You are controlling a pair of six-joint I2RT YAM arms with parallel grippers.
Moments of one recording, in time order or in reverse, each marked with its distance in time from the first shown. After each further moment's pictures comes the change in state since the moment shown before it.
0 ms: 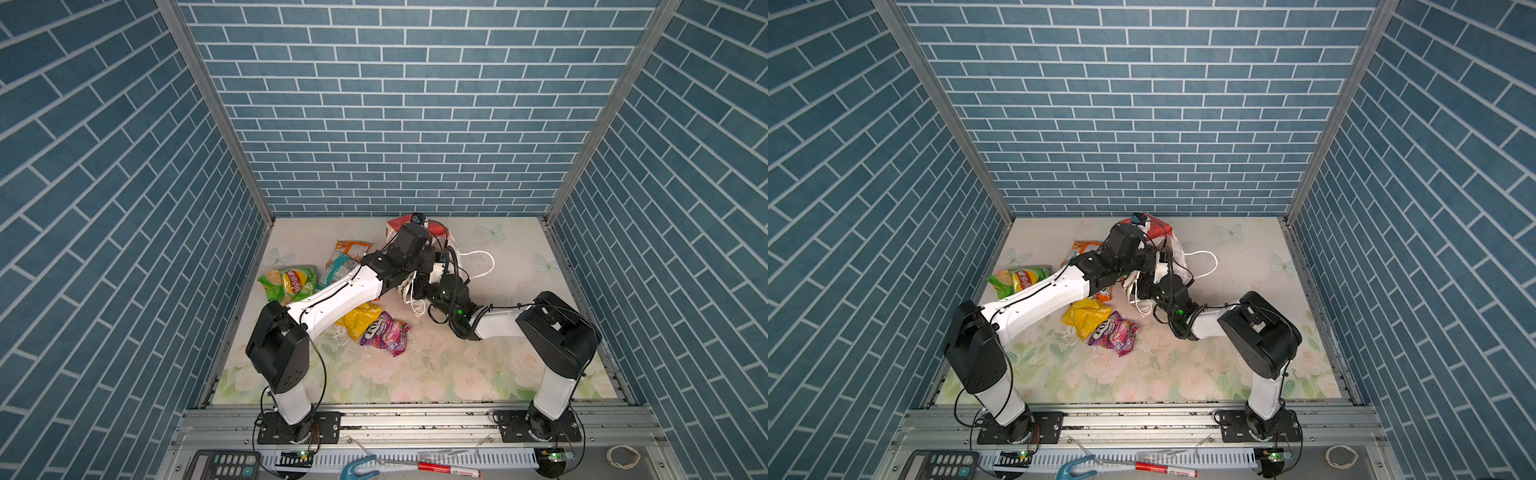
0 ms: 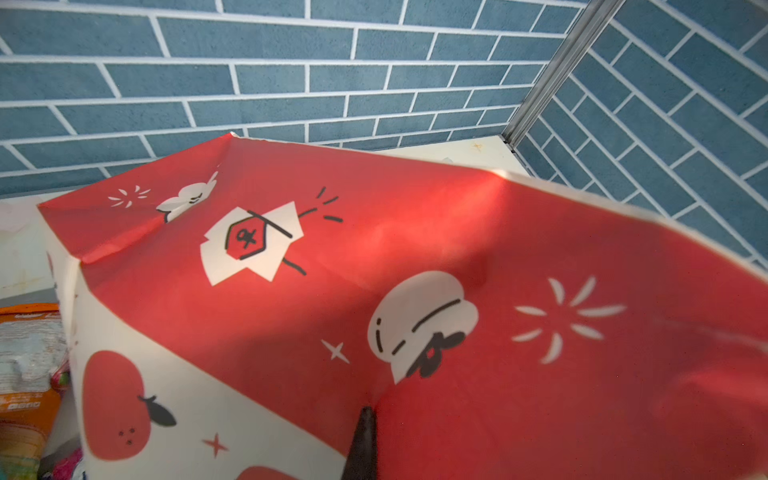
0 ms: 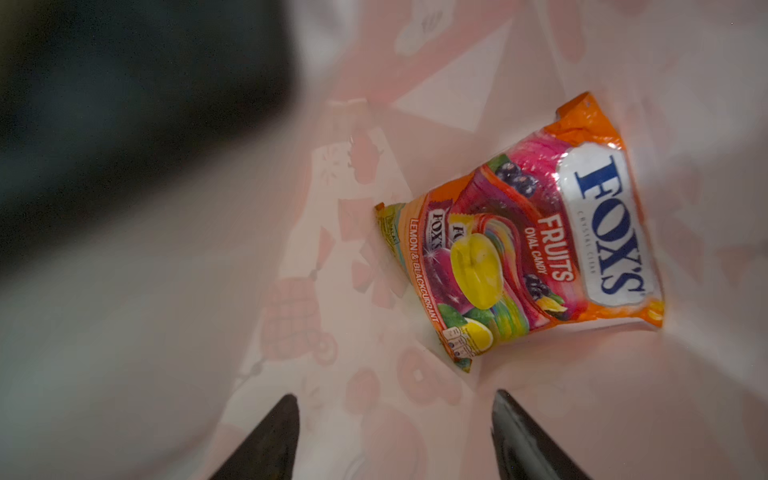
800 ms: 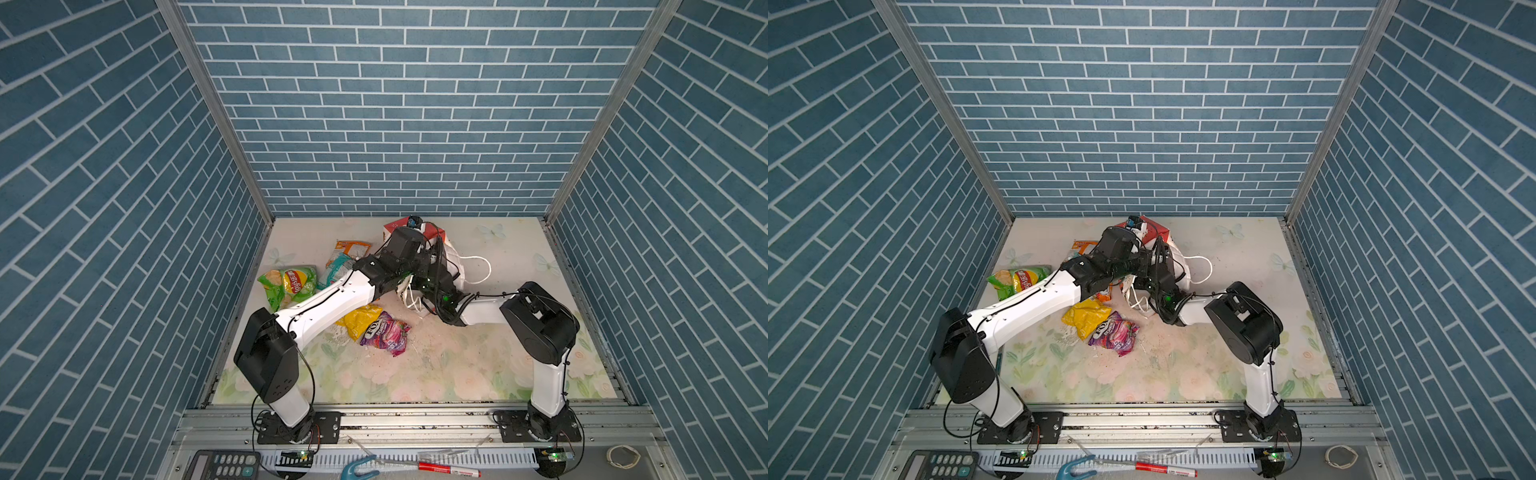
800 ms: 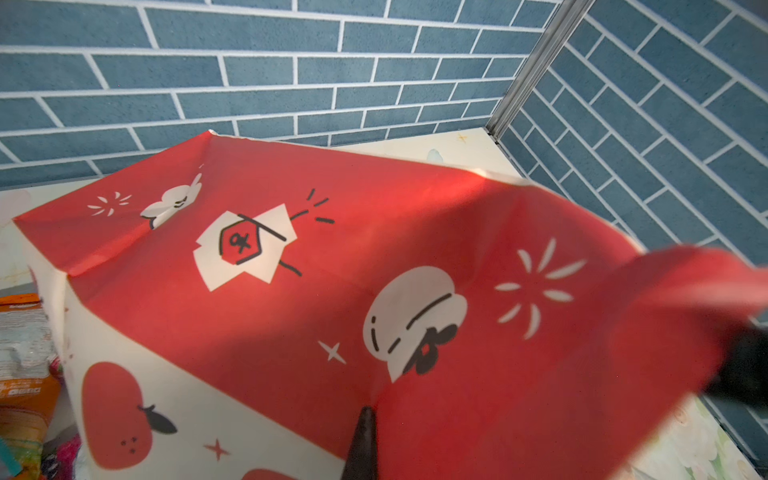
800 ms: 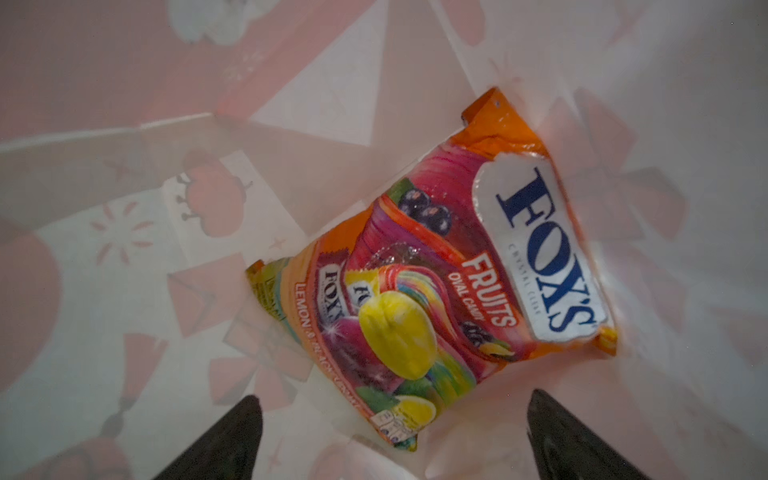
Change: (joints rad) left arm 0.002 -0.069 -0.076 0.010 0.052 0.003; right arm -0.015 0.134 0.203 -0.190 0.141 0.045
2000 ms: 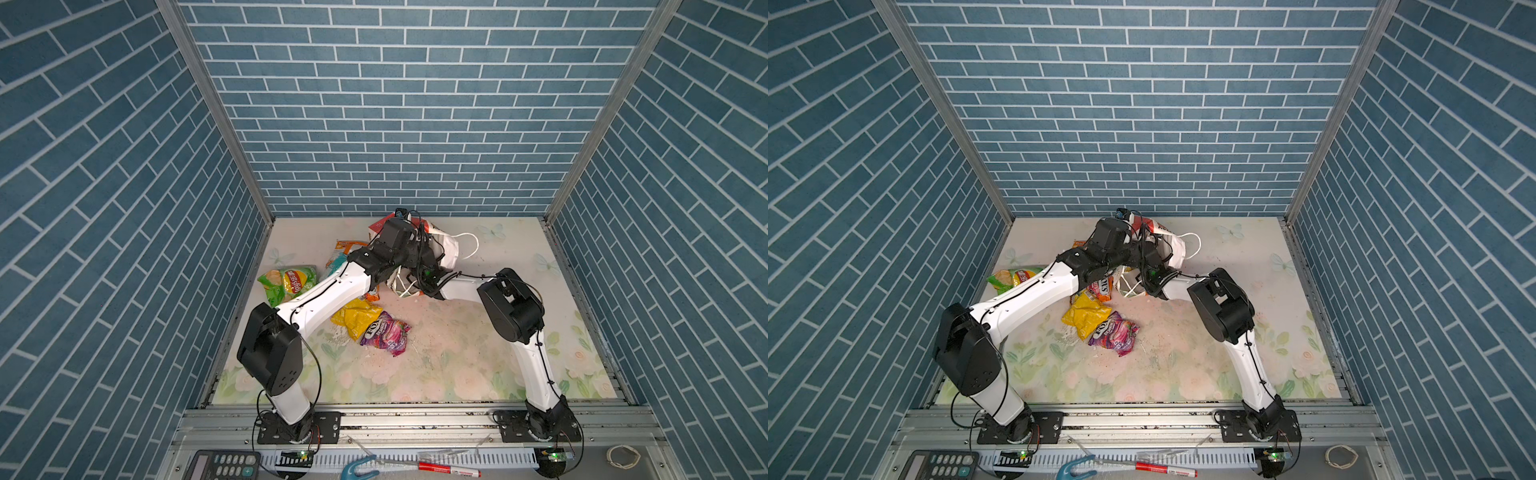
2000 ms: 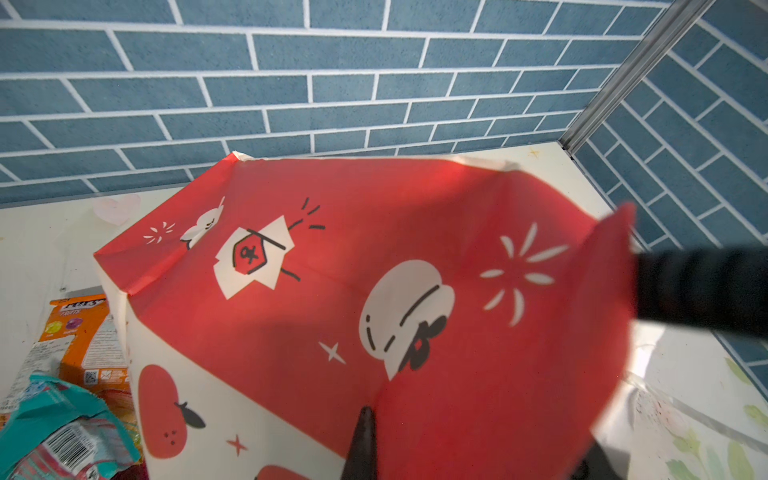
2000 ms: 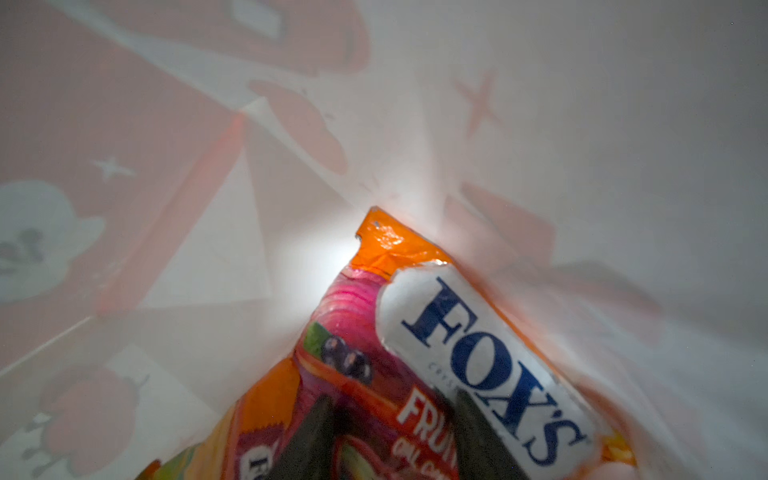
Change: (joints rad) left arm 0.075 0.037 0.046 -0.043 -0.085 0.038; right arm -0.043 0.283 0.447 -0.216 0.043 0.085
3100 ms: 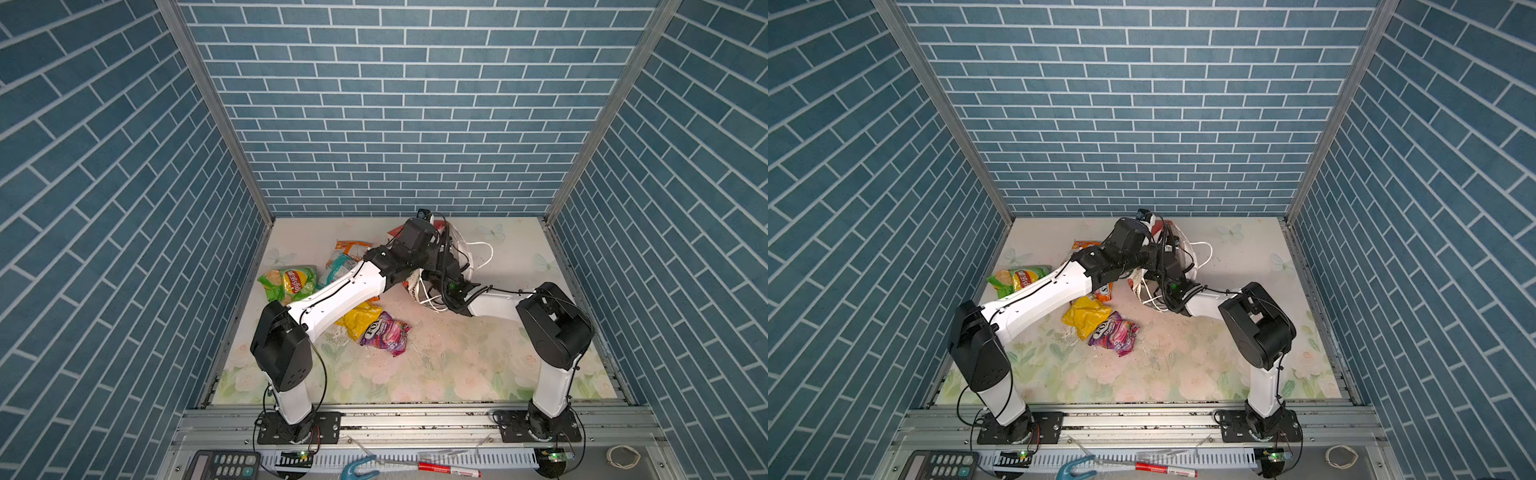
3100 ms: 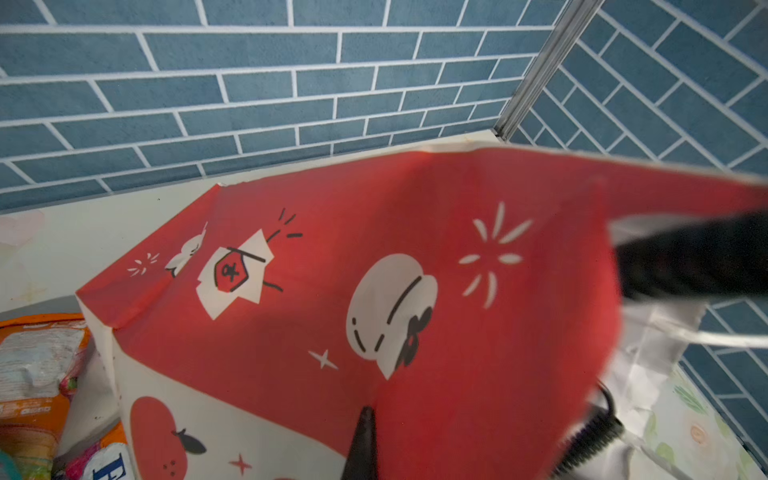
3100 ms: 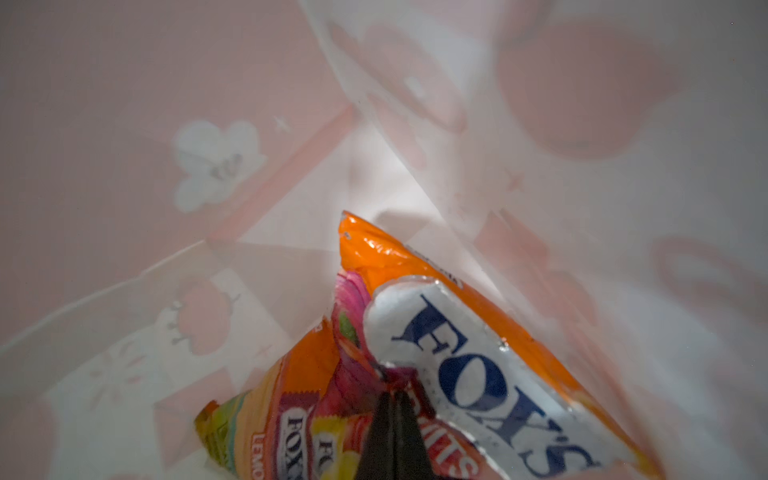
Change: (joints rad) left arm -0.093 0.076 0.162 -0.086 0.011 -0.027; right arm -0.016 -0.382 -0.412 0.018 0.000 -0.109
